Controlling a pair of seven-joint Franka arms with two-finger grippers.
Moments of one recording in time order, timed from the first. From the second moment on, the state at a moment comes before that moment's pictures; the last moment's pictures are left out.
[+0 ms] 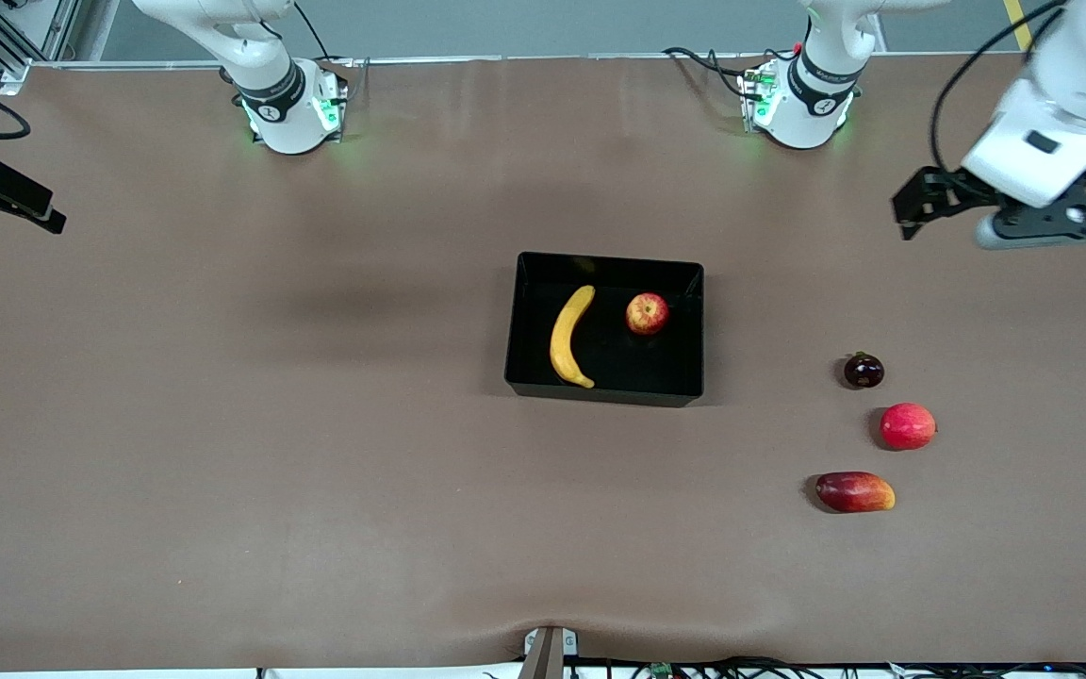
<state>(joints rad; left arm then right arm) -0.05 0.00 -0.17 -1.52 0.12 1.48 -0.20 -0.03 -0.02 -0.03 -1.48 0.03 1.42 0.07</state>
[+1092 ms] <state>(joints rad) -0.05 -0.11 -0.06 -1.60 0.01 1.45 -0.12 -0.03 -0.02 -0.03 -1.48 0.03 1.42 0.02</state>
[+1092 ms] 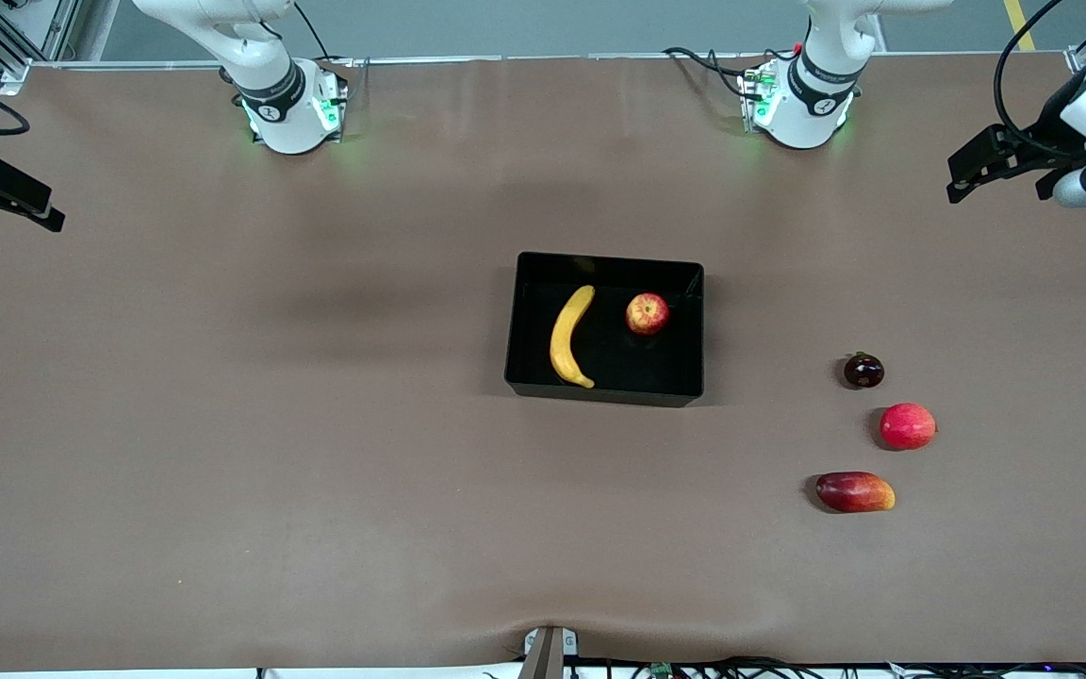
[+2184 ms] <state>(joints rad) 0.01 -0.12 -0.14 -1.58 0.01 1.40 -0.12 -0.03 -0.02 -0.03 -1.48 0.03 1.42 0.01</state>
